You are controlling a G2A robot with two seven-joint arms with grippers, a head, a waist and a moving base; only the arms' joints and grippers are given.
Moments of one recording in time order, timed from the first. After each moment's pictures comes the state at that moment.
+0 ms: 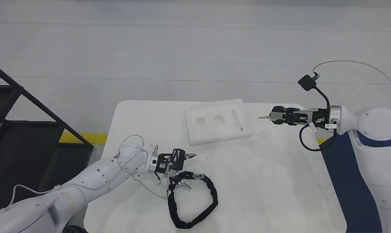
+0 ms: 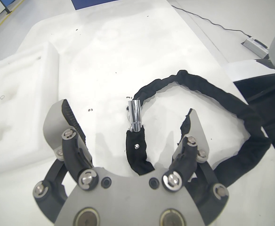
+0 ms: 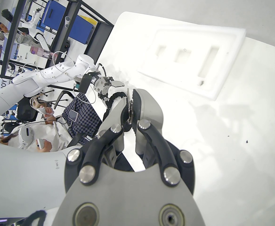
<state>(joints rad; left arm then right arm) 0.81 -0.85 -0.30 -1.21 1.51 -0.73 0.66 -0.99 -0.95 1.42 -1.53 0.02 -0.25 1.31</state>
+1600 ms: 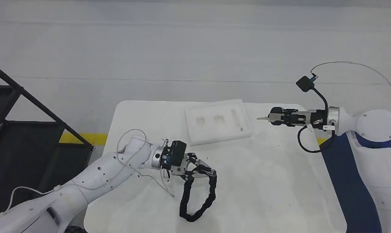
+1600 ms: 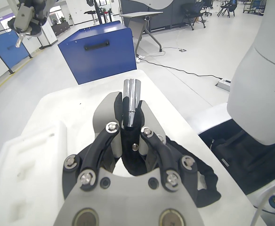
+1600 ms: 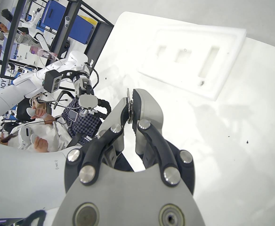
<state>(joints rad) 0.82 -0.86 -0.45 -1.39 1.52 -0.91 0.91 -1.00 -0.95 1.40 -1.58 0.00 -0.26 1.30</state>
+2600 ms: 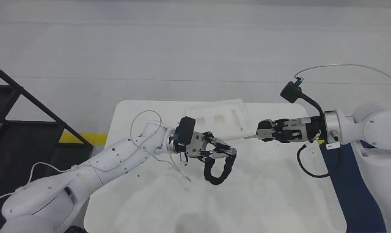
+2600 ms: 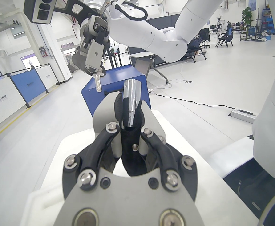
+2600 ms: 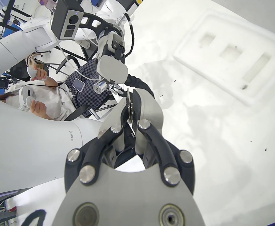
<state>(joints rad) 0.62 -0.98 -0.29 -1.32 1.31 -0.82 1.00 -1.00 -0.92 1.39 -1.87 0.09 -0.15 1.45</state>
